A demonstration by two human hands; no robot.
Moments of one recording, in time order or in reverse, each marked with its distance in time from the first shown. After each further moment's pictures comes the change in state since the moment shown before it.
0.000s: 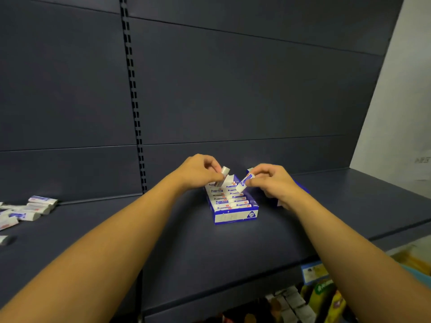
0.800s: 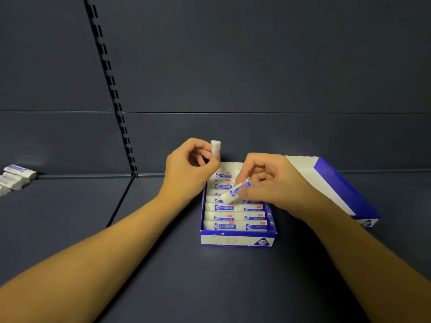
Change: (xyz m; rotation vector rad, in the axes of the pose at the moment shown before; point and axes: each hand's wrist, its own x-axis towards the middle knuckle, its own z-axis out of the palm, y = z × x) left_hand 0.047 -0.065 0.063 -0.267 0.636 0.046; right_hand 0.083 0.030 0.016 -0.068 -0.514 -0.344
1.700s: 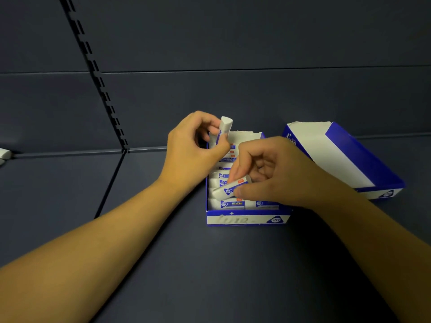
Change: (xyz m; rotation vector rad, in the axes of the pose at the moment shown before) left_hand -0.010 -0.008 0.004 0.074 -0.066 0.138; right_hand -0.004 0.002 0.022 -0.108 -0.120 -0.111
